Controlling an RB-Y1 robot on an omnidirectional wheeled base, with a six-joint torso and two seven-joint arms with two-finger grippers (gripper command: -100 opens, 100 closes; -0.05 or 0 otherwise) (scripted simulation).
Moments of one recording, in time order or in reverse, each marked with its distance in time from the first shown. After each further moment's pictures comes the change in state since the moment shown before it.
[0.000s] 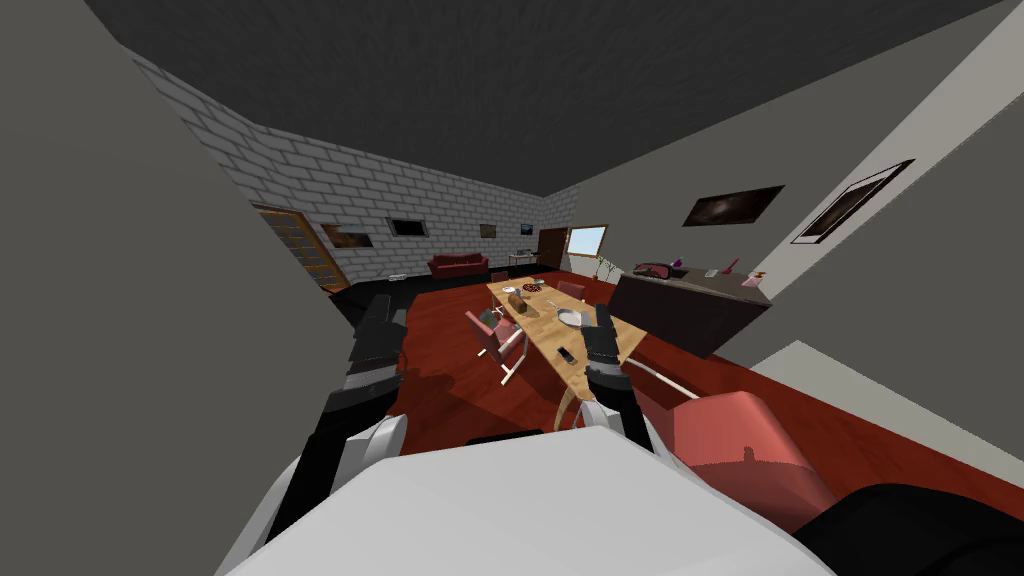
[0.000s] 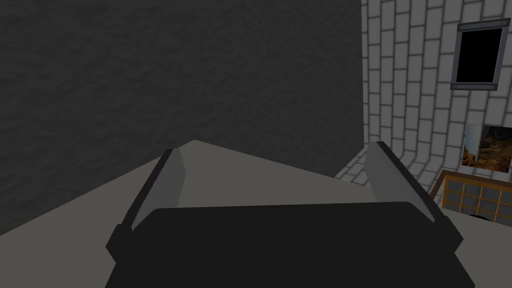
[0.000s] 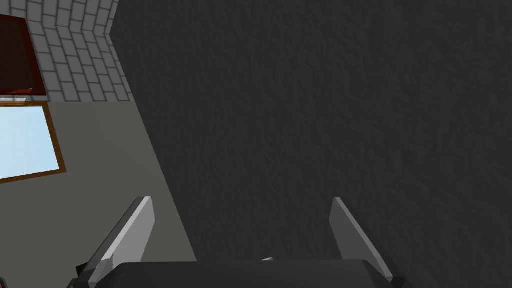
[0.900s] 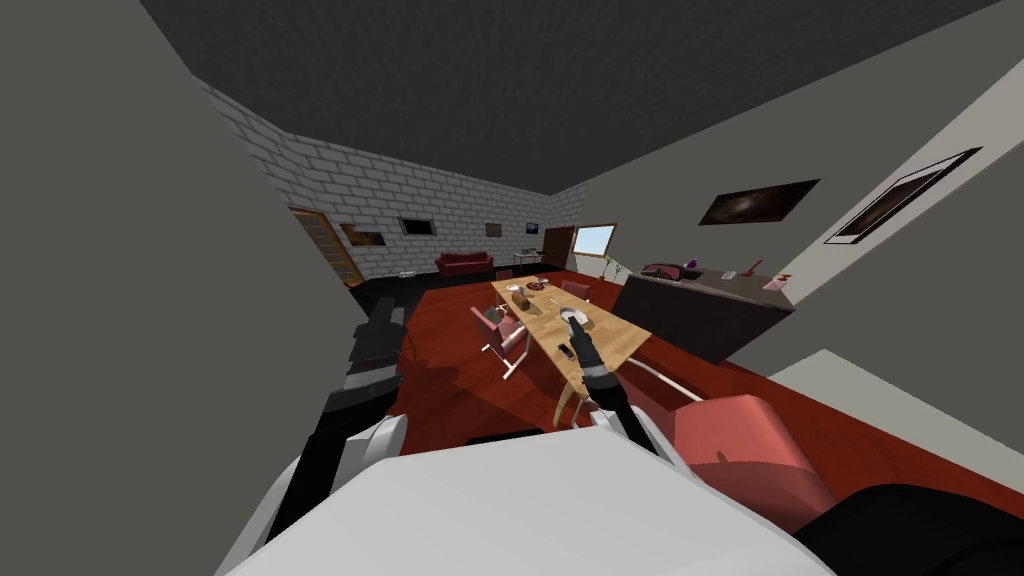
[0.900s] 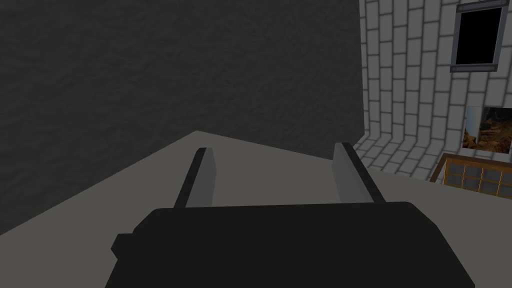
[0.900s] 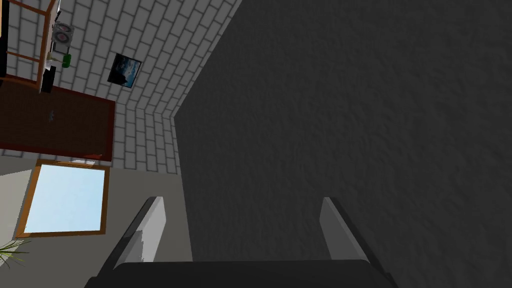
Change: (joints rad) left arm 0.000 0.000 0.000 0.000 0.000 0.000 0.000; right arm -0.016 -0.241 0.040 0.147 0.037 0.118 -0.017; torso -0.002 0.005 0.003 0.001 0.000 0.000
